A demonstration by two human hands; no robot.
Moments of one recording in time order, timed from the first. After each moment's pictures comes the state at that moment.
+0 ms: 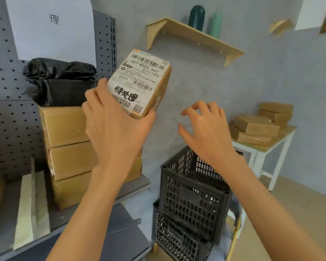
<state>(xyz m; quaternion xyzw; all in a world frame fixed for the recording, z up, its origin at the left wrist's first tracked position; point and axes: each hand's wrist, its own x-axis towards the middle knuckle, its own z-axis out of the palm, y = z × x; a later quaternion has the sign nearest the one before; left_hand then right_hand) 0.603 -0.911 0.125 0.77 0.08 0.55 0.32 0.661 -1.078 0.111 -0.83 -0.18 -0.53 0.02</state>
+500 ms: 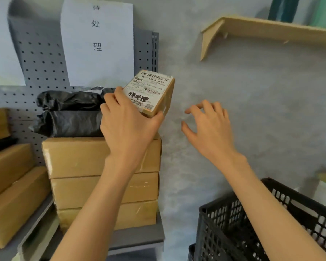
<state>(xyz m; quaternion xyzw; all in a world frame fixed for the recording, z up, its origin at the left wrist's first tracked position) 0.751 -0.920 0.177 0.77 0.29 0.55 0.14 0.863 -1.037 0.157 -0.78 -0.36 -0.47 0.21</state>
